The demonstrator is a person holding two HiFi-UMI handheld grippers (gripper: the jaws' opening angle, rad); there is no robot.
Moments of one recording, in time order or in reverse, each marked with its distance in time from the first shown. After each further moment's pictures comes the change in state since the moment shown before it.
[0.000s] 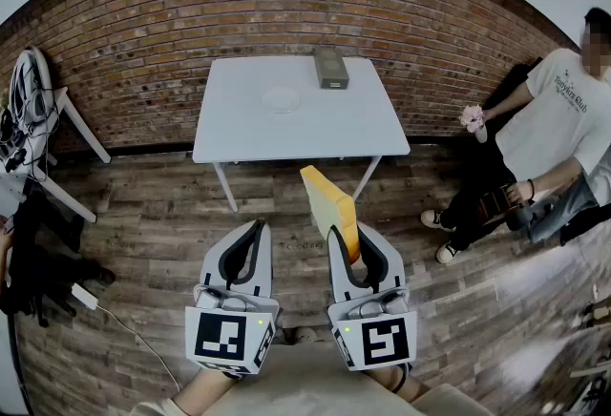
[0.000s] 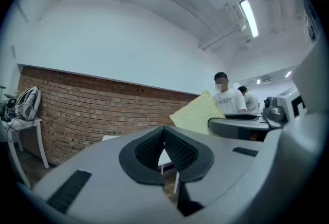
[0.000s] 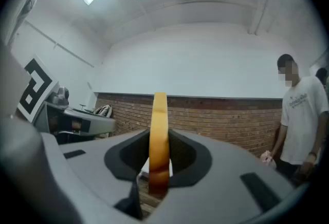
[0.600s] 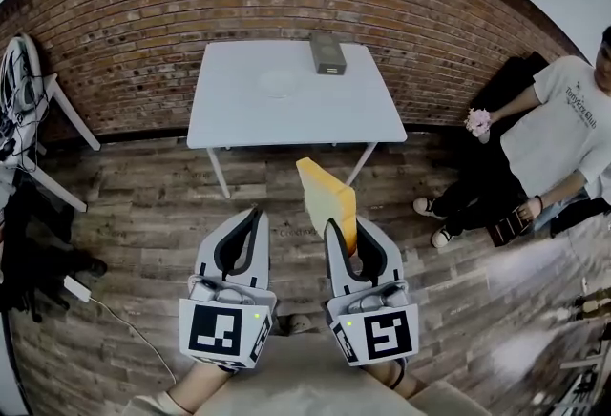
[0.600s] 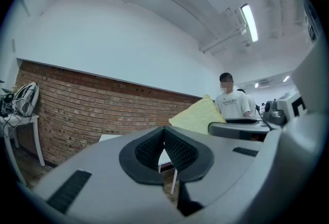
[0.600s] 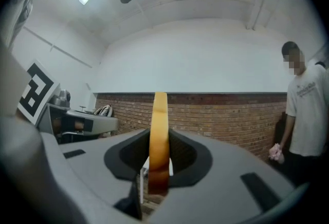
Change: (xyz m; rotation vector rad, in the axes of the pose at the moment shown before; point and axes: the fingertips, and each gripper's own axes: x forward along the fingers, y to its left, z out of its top) left arm -0.007 0.019 -0.002 -0.012 -0.007 -0.027; right arm 0.004 0.022 -0.007 0.051 0.023 -0.004
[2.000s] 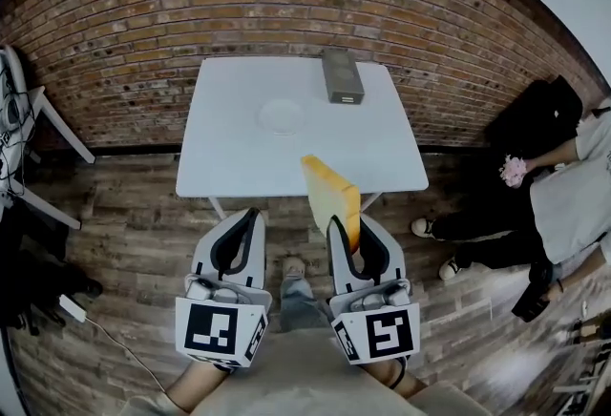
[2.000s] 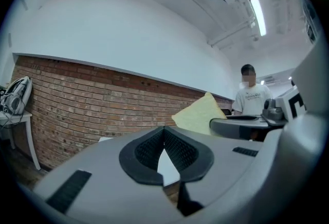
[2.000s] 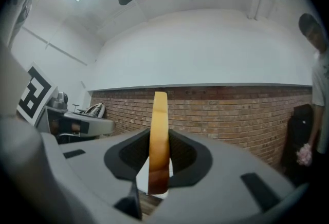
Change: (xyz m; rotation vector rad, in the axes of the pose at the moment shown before) left arm 0.182 0.095 -0.023 0.000 0.010 0.034; right arm 0.193 -0.076 -0.040 0.009 -0.008 0.021
